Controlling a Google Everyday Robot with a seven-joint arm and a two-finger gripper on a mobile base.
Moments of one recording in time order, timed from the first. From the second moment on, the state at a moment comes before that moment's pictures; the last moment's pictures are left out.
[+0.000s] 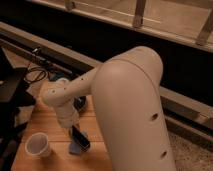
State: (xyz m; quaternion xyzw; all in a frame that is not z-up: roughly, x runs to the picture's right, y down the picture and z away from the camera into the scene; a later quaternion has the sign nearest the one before) arm -0.159 0.226 0.722 -0.41 0.20 0.31 0.83
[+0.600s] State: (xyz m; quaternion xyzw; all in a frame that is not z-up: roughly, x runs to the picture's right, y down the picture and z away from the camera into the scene) arm -0.167 0.231 0.732 -0.42 0.15 0.32 0.84
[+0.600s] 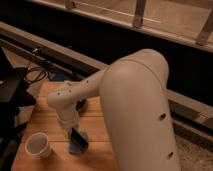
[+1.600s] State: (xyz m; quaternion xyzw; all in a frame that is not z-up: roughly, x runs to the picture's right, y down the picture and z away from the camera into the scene) arm -0.148 0.234 0.747 -0.44 0.08 0.34 0.83
